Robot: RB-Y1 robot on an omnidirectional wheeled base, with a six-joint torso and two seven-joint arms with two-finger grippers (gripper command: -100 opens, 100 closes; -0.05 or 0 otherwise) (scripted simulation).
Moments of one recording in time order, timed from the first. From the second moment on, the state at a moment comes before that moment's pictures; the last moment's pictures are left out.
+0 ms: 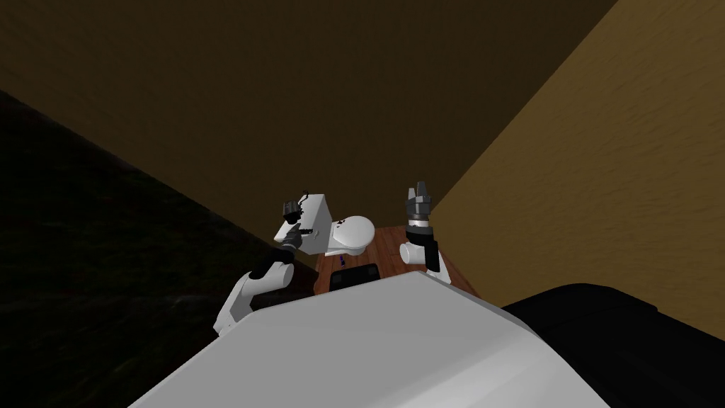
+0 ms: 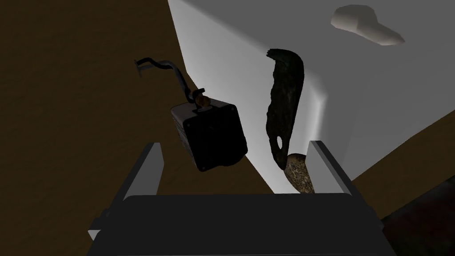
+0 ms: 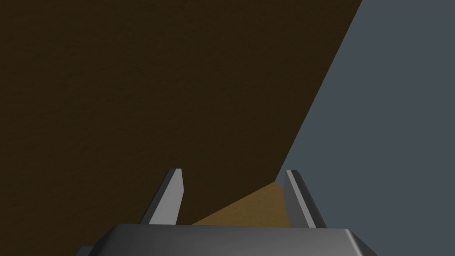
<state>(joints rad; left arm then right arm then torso) 0.36 0.19 0.01 -2.05 0.05 0.54 0.00 0.45 0.03 -0.03 -2.31 -0.03 -0.40 0.14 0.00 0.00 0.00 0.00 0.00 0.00</state>
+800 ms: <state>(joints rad) 0.35 0.22 0.01 -2.00 0.04 0.67 -0.02 0.45 0.03 -0.03 -2.31 -0.03 -0.40 0.14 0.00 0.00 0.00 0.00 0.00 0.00</state>
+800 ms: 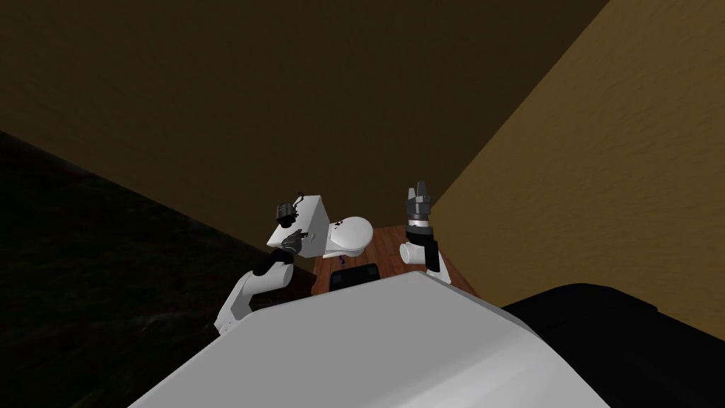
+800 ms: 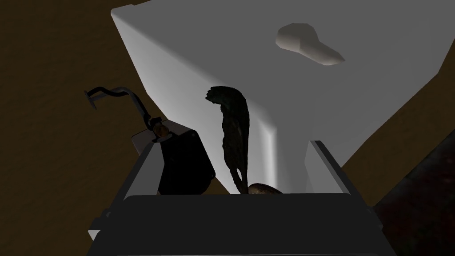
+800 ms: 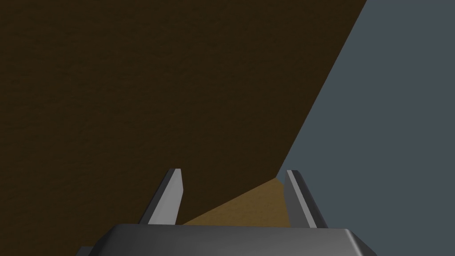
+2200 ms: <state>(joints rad) 0.26 0.29 0.11 -1.81 0.11 0.62 0.01 0.45 0.03 -0.03 -2.31 -0.03 -0.40 0.14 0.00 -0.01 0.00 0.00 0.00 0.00</state>
